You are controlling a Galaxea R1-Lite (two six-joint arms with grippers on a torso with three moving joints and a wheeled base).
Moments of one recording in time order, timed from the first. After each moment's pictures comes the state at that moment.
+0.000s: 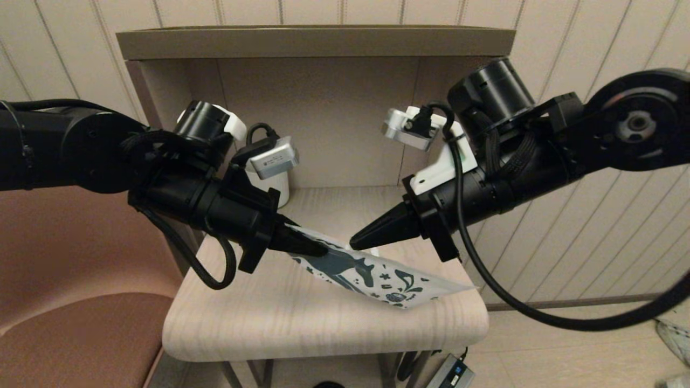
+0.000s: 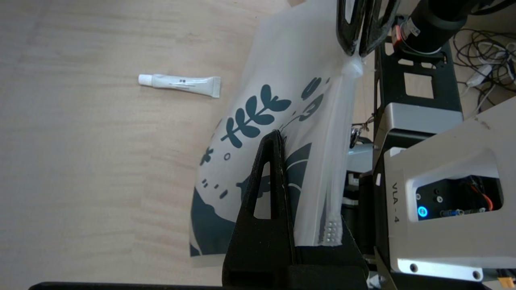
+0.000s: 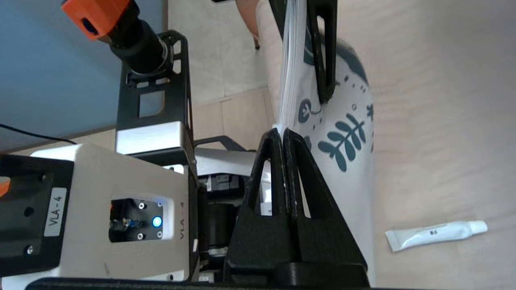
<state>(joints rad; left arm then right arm) -0.48 1.82 -1.49 0.51 -0.87 0.66 0.57 1.81 -1.69 0.57 0.80 -0.41</state>
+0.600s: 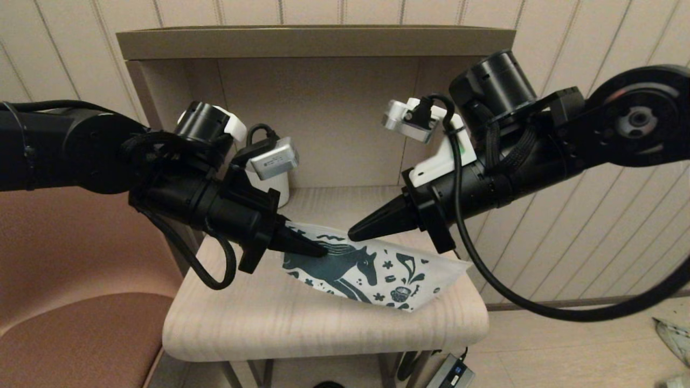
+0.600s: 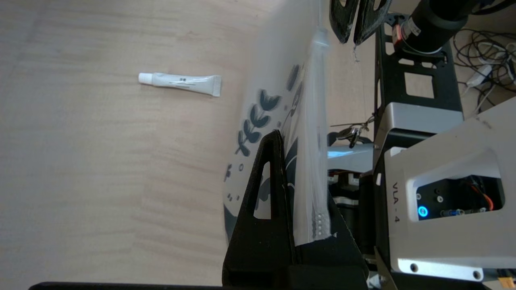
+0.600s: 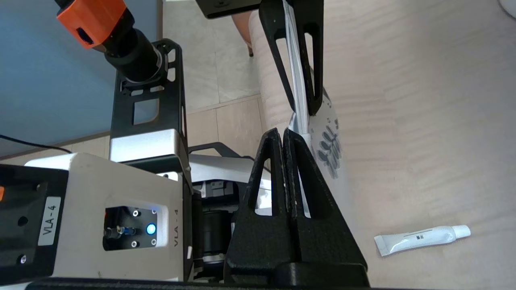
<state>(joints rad) -0.48 1.82 -1.49 0.50 -0.87 0.66 0.57 1.81 -1.71 0.55 0.80 -0.39</state>
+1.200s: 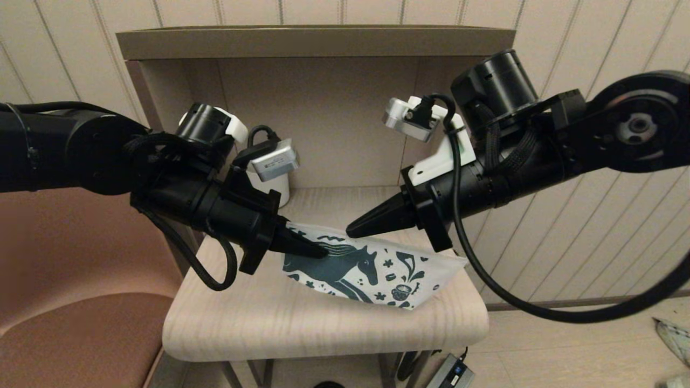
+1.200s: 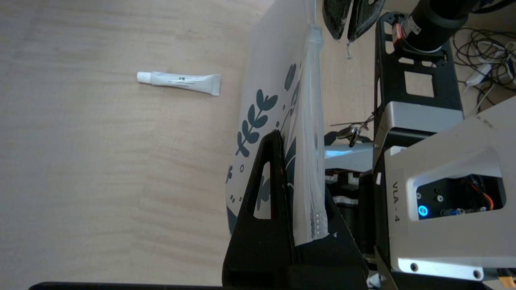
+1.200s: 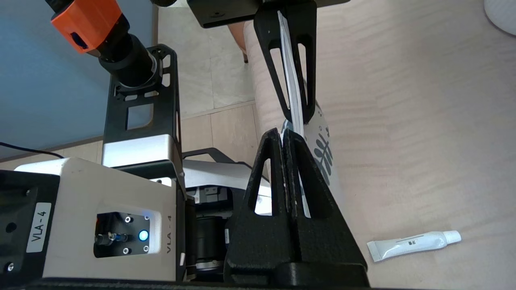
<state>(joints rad) -0.48 1.83 -1.49 0.50 -0.87 0.66 0.57 1.81 -1.68 0.49 0.79 -0.38</state>
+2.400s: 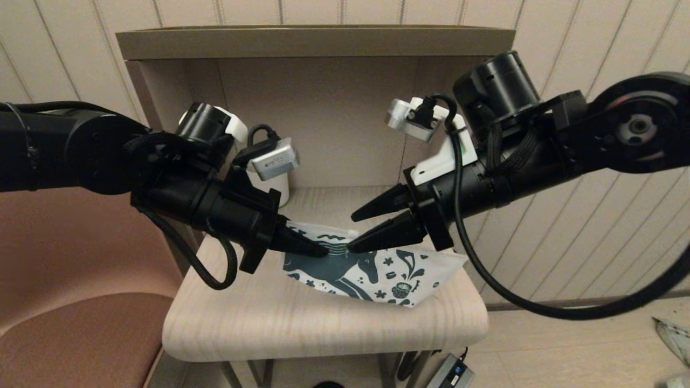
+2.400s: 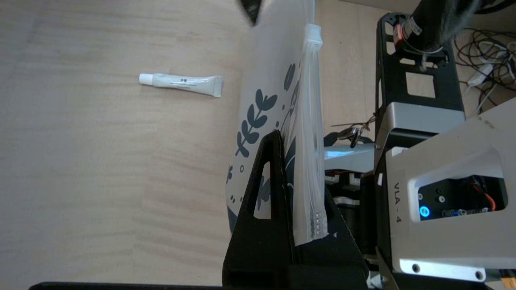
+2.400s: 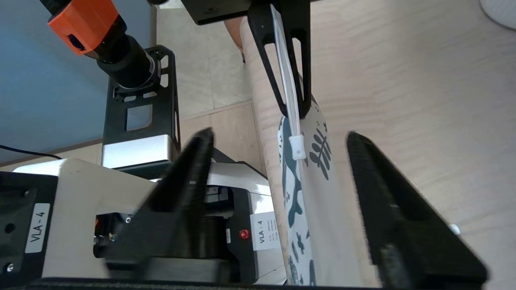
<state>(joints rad) -0.48 1.83 -1.49 0.50 -0.87 0.66 0.56 1.81 -1.67 0.49 0.79 -0.37</state>
